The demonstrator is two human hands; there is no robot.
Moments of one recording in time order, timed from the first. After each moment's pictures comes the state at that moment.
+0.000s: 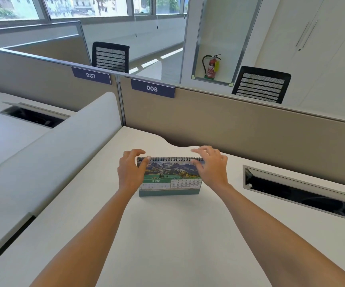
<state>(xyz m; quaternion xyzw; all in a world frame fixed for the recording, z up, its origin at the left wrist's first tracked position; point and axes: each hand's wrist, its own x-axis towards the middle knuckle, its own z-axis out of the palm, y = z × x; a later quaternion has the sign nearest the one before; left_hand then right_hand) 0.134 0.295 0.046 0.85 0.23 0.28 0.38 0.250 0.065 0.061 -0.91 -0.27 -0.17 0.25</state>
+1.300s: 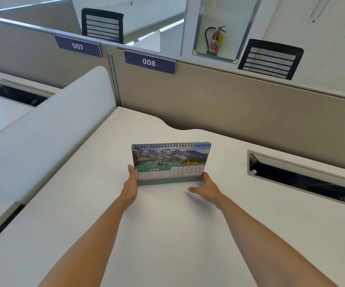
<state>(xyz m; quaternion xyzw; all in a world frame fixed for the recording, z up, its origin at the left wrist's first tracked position) 0.120 0.286 -0.051 0.67 0.36 -0.03 0.65 0.233 0.042 -0.057 -0.84 -0.05 0.28 0.46</state>
